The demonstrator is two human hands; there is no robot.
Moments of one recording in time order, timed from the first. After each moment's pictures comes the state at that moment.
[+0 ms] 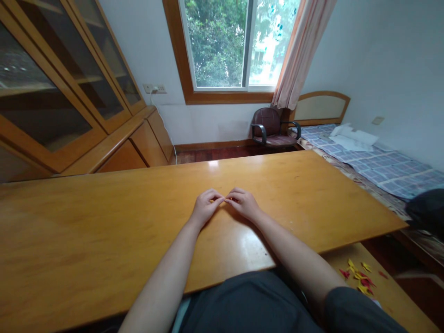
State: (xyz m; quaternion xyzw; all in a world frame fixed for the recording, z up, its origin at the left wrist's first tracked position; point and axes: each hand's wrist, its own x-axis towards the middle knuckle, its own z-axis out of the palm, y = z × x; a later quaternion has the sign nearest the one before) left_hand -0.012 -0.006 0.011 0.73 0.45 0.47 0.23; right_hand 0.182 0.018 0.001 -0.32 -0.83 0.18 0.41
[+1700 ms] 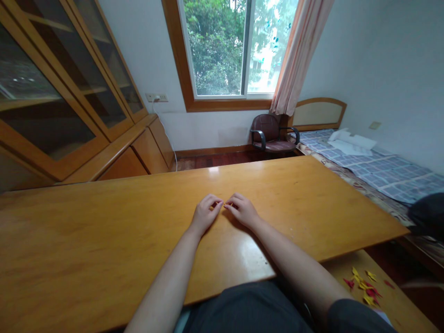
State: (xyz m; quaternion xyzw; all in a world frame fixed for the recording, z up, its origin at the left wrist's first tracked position) left_hand -0.014 -0.007 0.012 0.76 0.45 0.45 0.15; right_hand 0.175 0.019 -0.005 -0.35 -0.81 0.22 0.42
